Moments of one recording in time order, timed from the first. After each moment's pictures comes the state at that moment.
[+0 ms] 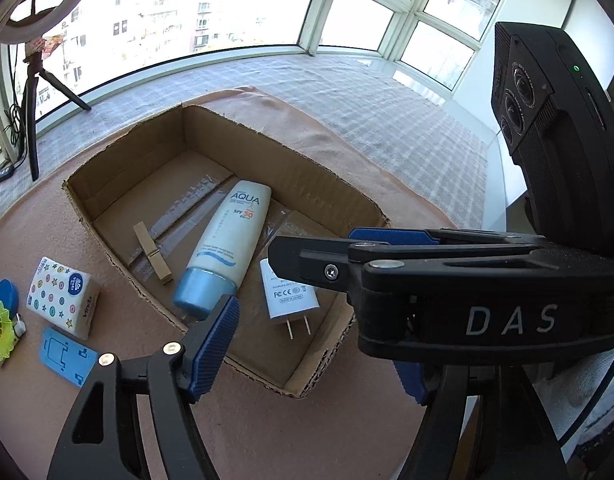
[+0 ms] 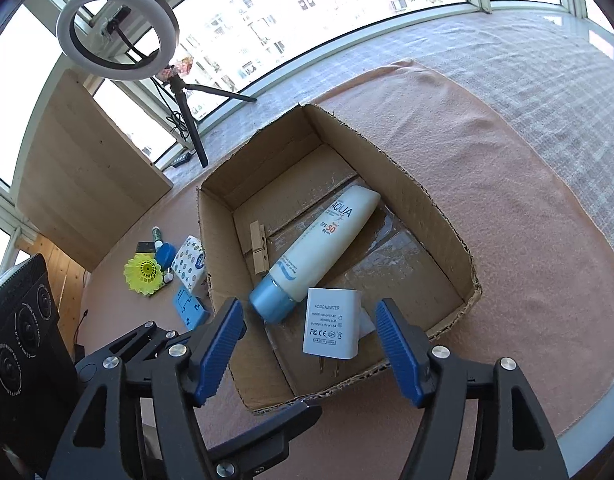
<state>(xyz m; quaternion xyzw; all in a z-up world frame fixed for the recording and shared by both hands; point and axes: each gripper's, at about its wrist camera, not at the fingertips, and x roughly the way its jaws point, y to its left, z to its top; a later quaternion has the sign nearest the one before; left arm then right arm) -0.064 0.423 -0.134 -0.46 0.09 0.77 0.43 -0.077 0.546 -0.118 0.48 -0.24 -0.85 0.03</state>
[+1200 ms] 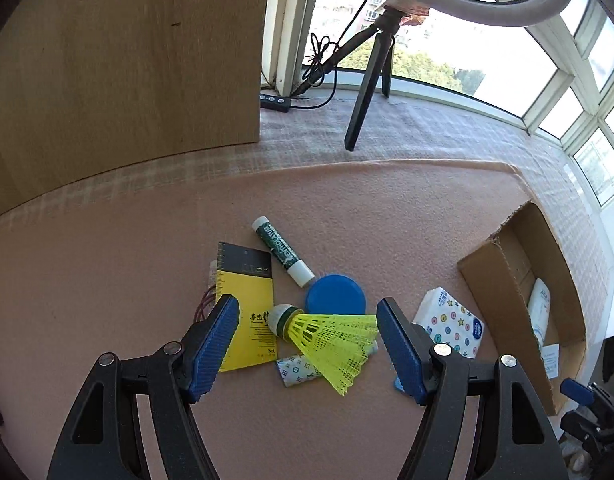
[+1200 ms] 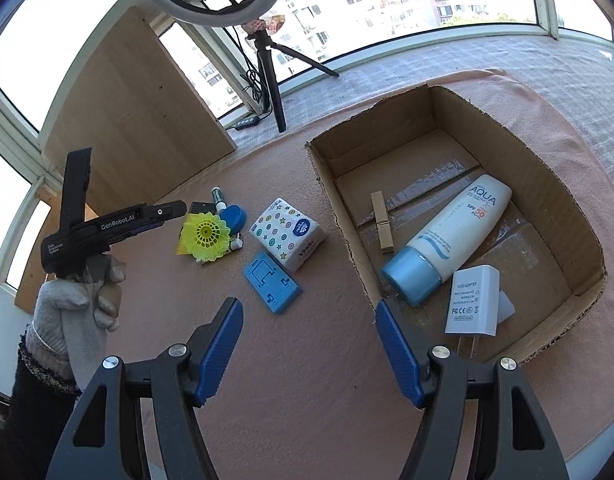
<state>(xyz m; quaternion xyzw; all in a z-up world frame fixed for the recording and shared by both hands) -0.268 0.141 -0.131 -0.53 0.00 0.84 0.15 -0.087 0.443 -0.105 0.48 -0.20 -0.85 0.11</state>
